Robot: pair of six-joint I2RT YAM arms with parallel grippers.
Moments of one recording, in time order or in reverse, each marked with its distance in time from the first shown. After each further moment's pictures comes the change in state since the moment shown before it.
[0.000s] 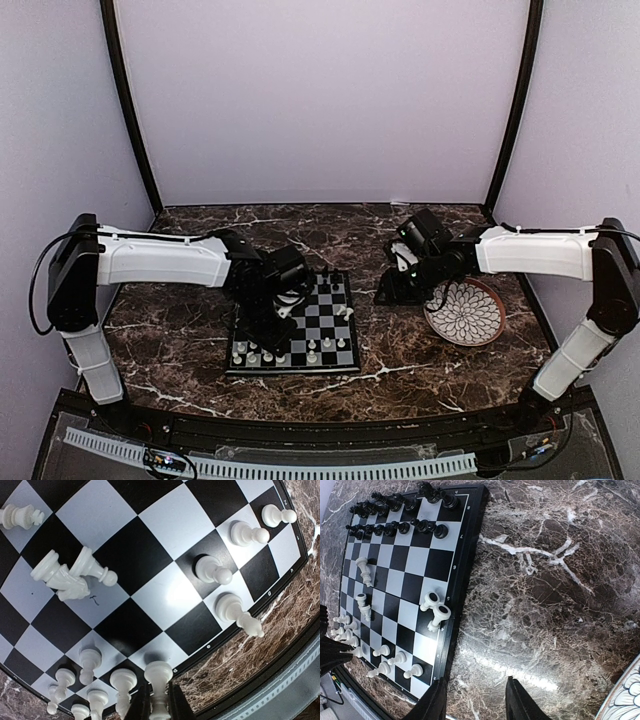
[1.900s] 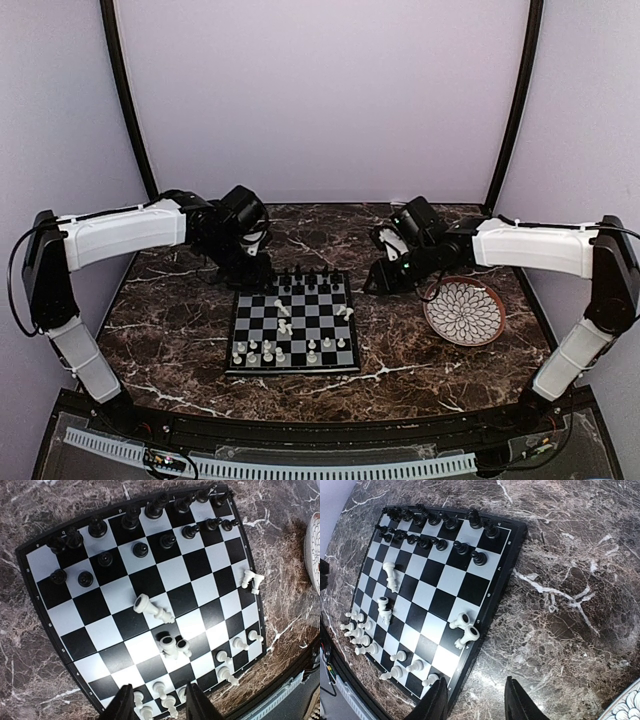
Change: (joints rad) left arm 0.266 -0.144 0.058 0.076 -0.026 -0.080; right arm 0.021 0.019 0.086 0.013 -0.002 -0.122
